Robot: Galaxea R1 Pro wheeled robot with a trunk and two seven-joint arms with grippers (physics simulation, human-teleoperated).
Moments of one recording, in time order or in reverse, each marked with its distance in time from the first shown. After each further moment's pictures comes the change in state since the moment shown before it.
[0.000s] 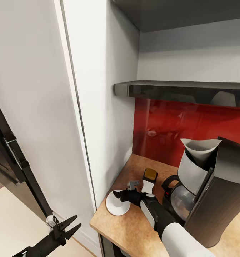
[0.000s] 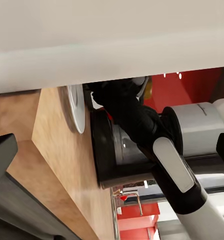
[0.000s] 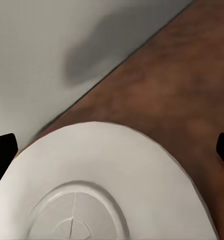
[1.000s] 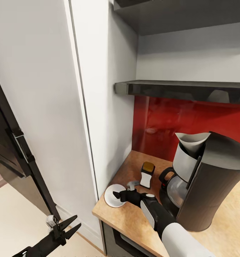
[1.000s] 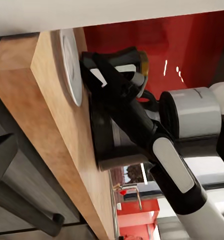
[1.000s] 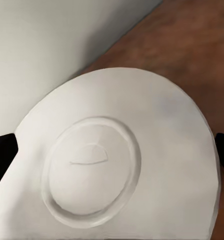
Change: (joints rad) left arm 0.000 0.000 0.001 0.000 0.000 0.000 0.001; right arm -0.001 0.000 0.001 0.006 -0.008 0.004 0.004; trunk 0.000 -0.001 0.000
